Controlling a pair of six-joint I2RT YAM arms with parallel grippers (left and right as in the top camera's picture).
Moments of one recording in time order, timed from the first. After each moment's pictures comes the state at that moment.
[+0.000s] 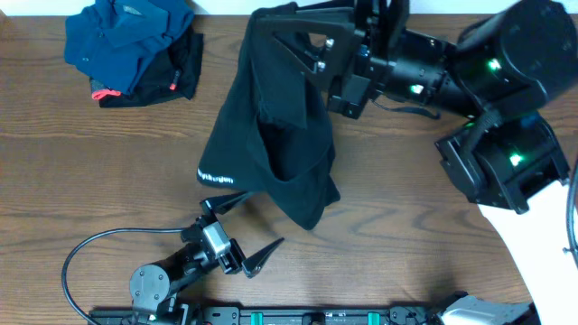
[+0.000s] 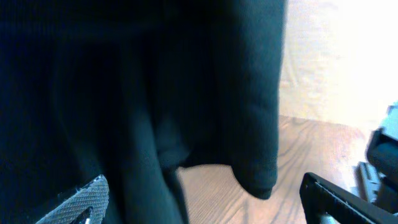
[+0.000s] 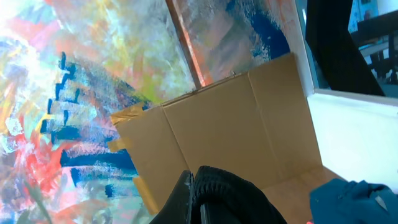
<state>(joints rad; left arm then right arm) -0.22 0.19 0.01 0.42 0.82 -0.18 0.58 1.47 1.91 -0.15 -0.77 0.62</state>
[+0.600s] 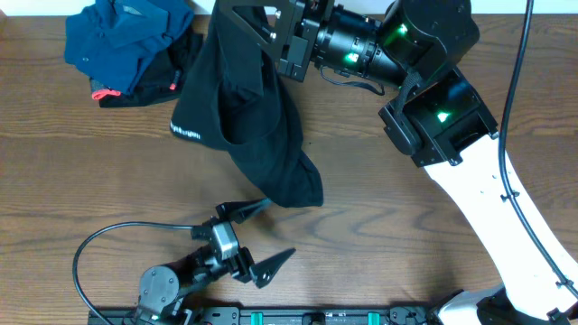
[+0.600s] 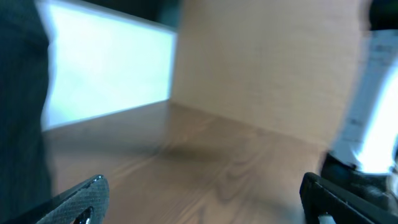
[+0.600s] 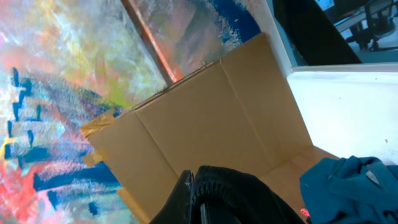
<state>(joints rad) -0.42 0.19 0.01 0.38 0.67 -0.32 0.61 1.61 1.91 -0.07 -0.67 0.68</state>
